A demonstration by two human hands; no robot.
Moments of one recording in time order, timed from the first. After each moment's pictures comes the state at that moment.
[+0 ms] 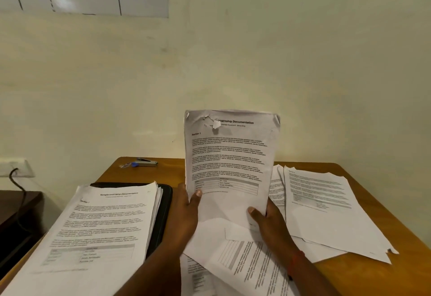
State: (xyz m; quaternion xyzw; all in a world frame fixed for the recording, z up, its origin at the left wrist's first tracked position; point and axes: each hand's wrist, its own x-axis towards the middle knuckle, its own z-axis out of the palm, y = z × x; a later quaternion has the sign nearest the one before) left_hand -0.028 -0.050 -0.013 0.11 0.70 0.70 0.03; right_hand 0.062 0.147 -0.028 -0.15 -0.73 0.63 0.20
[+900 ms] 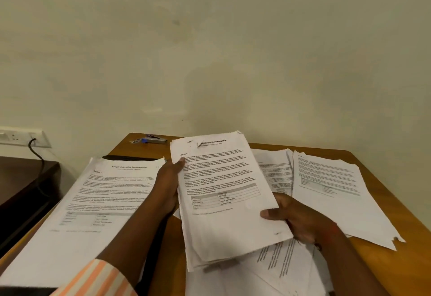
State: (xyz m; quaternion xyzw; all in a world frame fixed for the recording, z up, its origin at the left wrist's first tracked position) left_hand -0.050 -0.088 0.019 -0.04 0.58 0.80 0.13; right_hand 0.093 0.187 0.001 0.00 -0.66 0.73 -0.16
